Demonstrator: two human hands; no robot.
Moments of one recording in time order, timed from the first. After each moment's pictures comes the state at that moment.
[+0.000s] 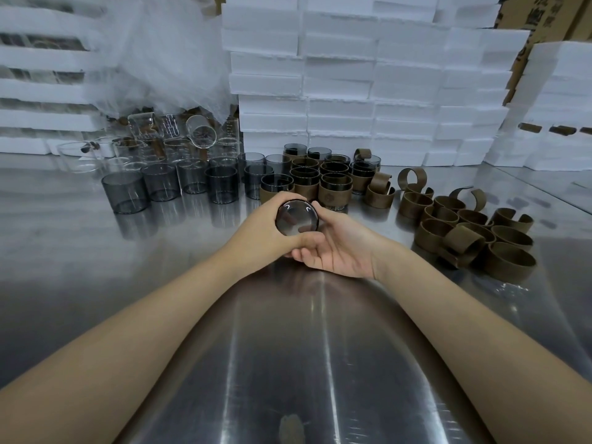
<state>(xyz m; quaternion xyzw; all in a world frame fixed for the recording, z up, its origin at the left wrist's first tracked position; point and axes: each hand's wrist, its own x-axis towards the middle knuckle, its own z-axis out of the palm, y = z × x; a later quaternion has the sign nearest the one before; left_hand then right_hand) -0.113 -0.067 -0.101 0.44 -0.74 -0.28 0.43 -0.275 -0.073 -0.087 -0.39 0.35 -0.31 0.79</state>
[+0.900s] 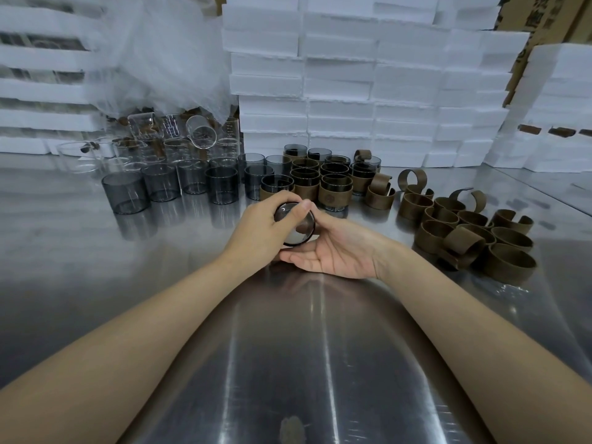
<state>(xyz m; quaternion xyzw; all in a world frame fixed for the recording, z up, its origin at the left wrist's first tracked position) -0.118 -0.065 -0.098 0.46 -0.72 -0.21 0.48 -0.278 -0.074 -0.088 -0.41 0.30 -0.27 0.81</state>
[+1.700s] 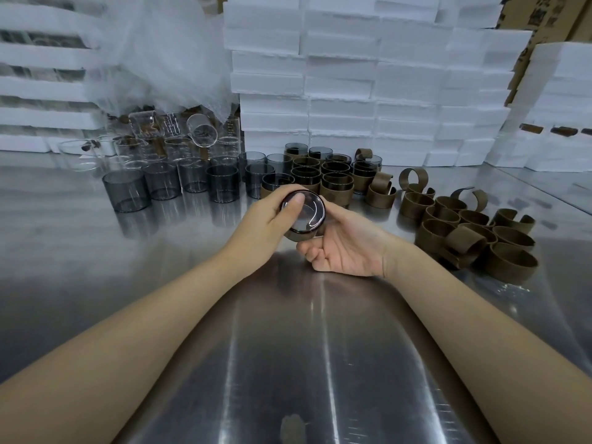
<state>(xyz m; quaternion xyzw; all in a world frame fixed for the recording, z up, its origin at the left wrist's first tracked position) -0.116 -0.067 -0.098 0.39 -0.73 -0.26 0.50 -0.288 -0.078 -0.086 -0.44 0.31 -0.25 0.81</state>
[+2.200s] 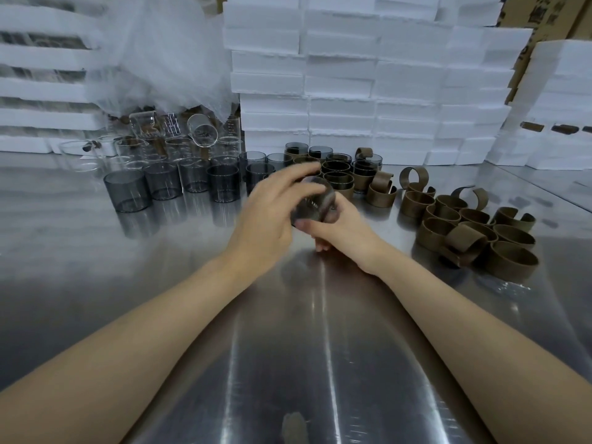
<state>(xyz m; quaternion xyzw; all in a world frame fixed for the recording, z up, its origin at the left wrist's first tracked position) -0.122 -0.046 -0.082 0.34 -0.82 0.03 0.47 -0.276 -0.077 -0.096 -0.63 0.42 -0.46 0.46</state>
